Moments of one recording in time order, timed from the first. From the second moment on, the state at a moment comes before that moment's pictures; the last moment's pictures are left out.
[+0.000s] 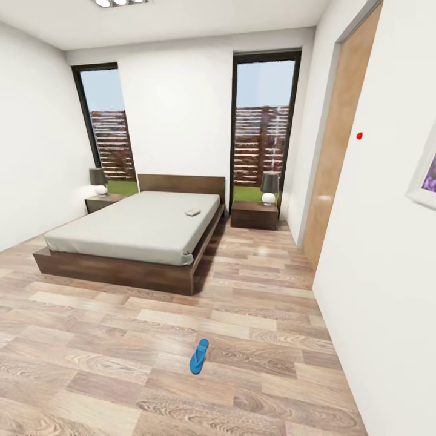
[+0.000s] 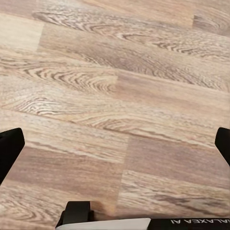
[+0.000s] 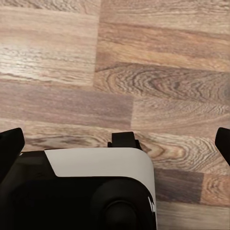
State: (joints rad) left arm -0.01 -0.05 0.00 -0.53 0.02 -0.08 0.00; right arm 0.00 -0.01 -0.07 -0.38 -0.01 -0.01 0.01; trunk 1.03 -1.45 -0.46
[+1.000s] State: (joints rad) left arm -0.01 -0.05 0.00 -0.53 0.02 -0.08 0.00; right arm 0.00 -0.01 -0.07 -0.38 0.00 -0.01 0.01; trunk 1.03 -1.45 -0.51
